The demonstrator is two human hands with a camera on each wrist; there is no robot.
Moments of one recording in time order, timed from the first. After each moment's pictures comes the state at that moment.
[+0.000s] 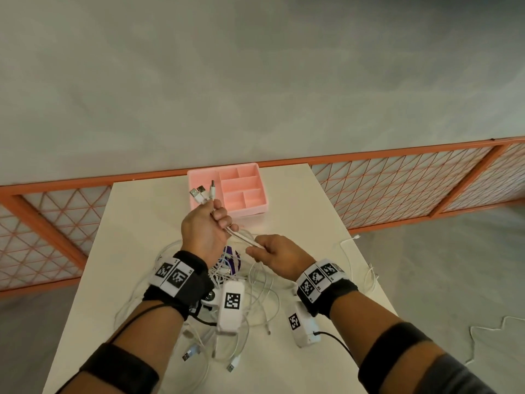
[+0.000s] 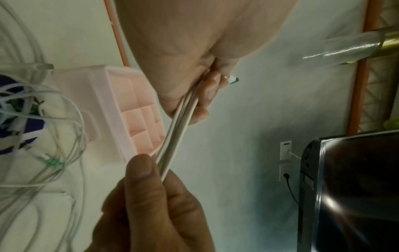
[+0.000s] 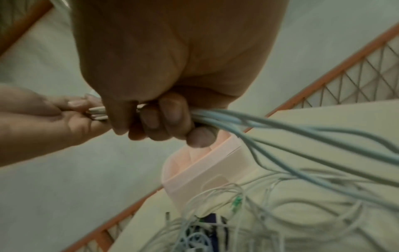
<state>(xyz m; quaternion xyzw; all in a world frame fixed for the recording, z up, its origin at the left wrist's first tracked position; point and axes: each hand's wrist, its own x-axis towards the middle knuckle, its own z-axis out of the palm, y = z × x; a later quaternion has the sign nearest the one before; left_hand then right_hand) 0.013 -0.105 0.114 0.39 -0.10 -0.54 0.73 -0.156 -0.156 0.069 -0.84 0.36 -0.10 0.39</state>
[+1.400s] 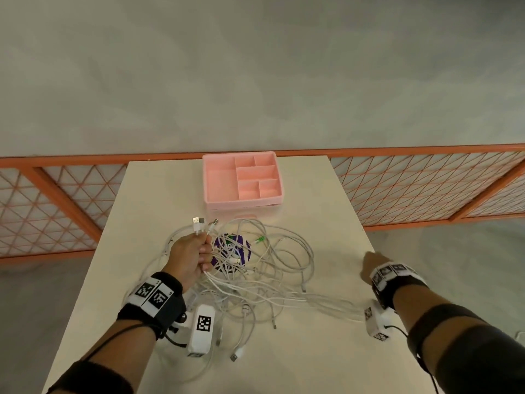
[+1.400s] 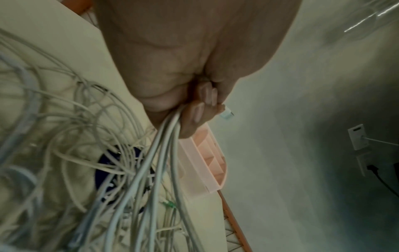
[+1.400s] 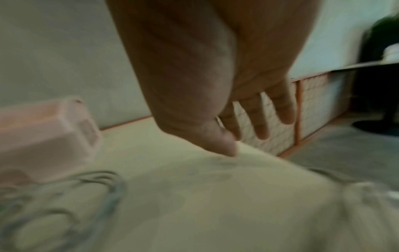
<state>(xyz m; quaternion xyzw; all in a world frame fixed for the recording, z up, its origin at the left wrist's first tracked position) 0.060 -0.057 0.041 0.58 -0.10 -0.54 0.60 -0.306 -0.235 -0.001 -0.70 0.66 0.23 0.16</state>
